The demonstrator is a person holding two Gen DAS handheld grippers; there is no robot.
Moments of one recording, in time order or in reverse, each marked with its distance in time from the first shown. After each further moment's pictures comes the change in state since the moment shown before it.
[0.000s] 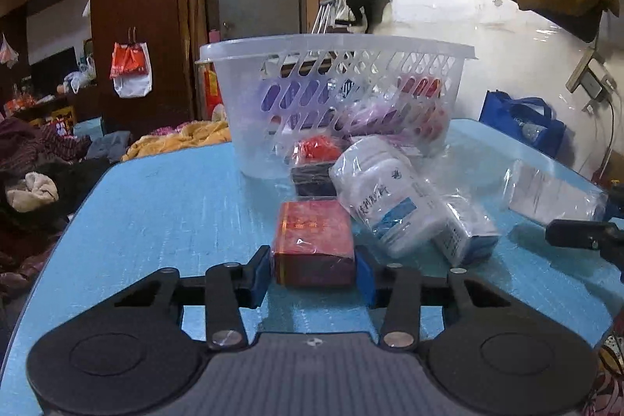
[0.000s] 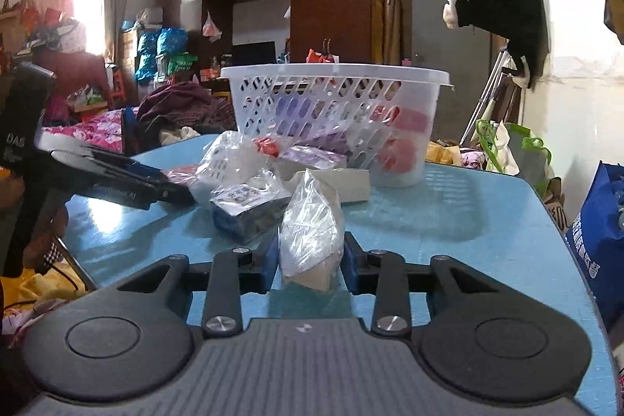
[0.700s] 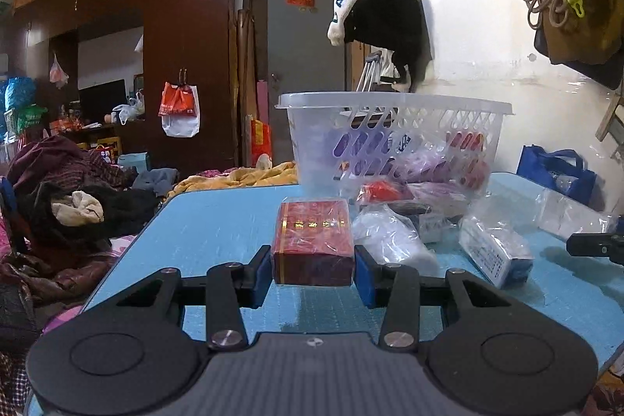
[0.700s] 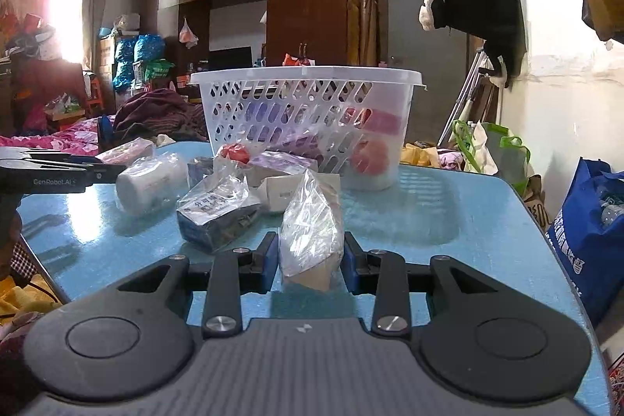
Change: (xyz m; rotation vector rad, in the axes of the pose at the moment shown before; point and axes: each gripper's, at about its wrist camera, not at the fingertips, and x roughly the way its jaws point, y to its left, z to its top) left arm -0.033 0.026 -0.016 -0.067 -0.176 0.118; right arm 0.006 -0.006 0.002 0.015 -0.015 -0.061
